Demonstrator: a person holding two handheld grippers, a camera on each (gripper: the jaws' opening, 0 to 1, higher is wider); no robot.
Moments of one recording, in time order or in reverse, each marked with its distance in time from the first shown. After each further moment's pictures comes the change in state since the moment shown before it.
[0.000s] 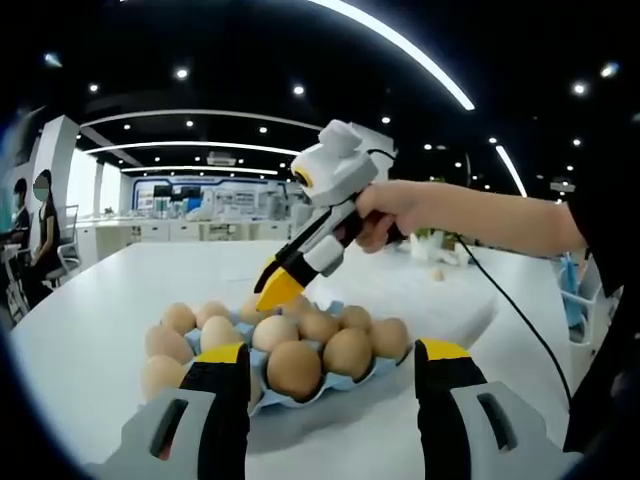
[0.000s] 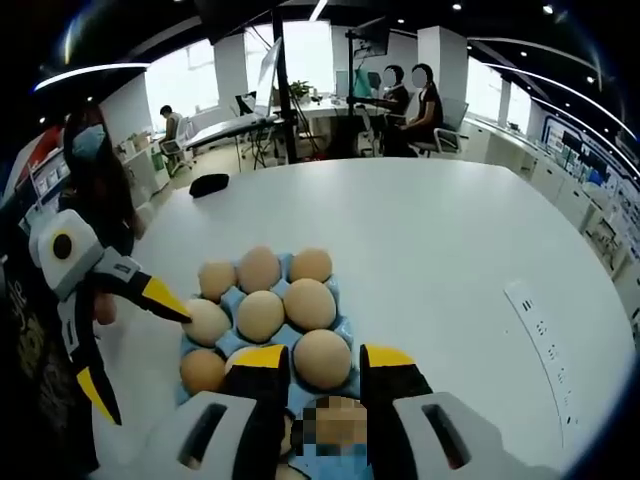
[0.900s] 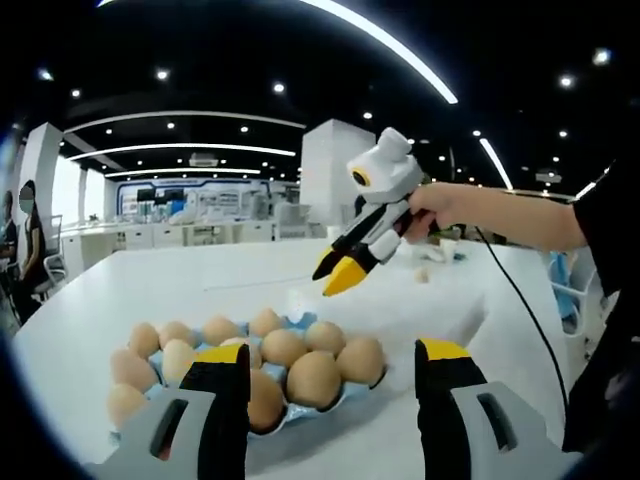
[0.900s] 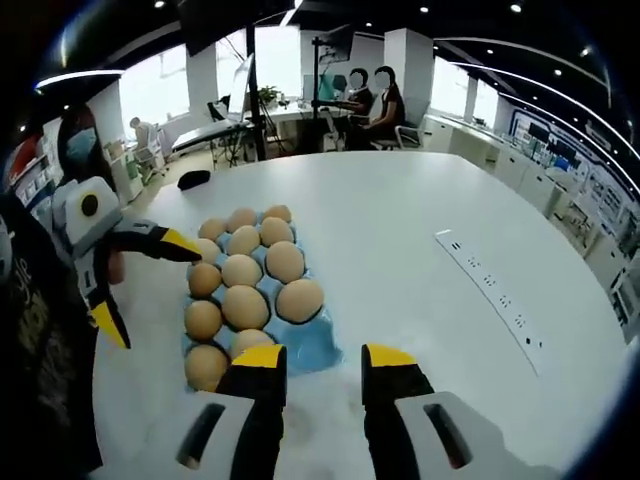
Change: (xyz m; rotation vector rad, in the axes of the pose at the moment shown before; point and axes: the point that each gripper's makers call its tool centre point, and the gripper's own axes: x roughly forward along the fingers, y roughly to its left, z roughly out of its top) left arm 0.027 -0.024 0.007 0.042 0.022 -0.062; right arm -0.104 -0.012 -0.073 0.059 -0.012 -0.133
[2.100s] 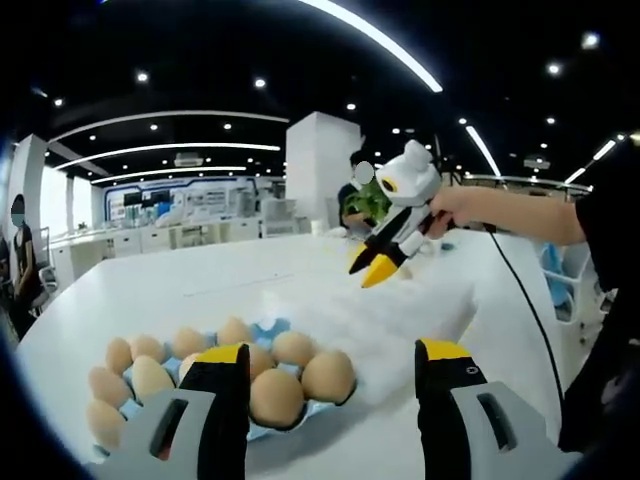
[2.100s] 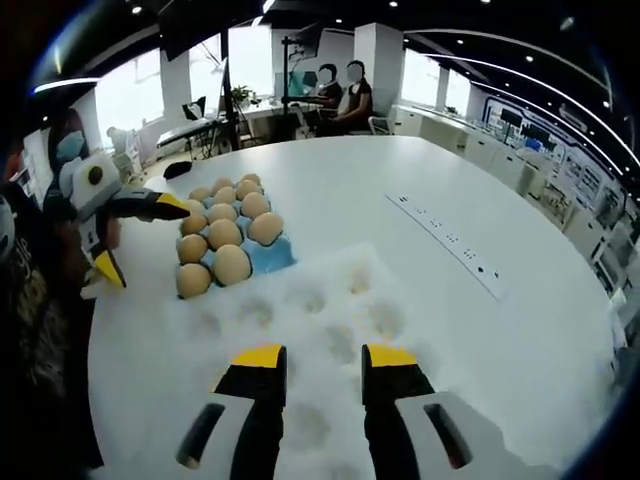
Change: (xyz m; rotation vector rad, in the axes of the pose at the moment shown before) left arm 0.013 -0.032 0.000 0.048 0.034 -0.048; right arm -0.061 -0.044 -0.074 0.070 0.026 -0.095
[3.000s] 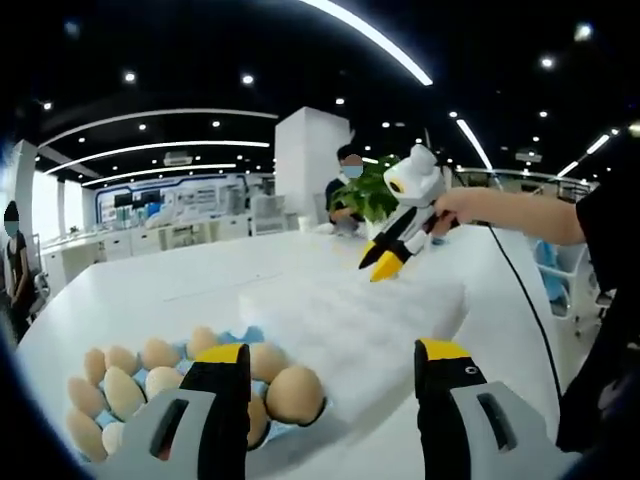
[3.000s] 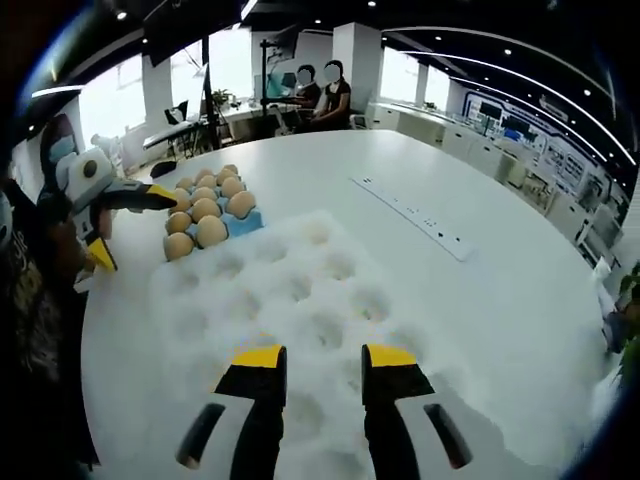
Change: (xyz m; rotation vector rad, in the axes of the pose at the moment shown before) left arm 0.024 -0.029 0.005 0.020 0.024 -0.037; right arm -0.042 -0.029 -0.046 0.054 -0.002 -0.075
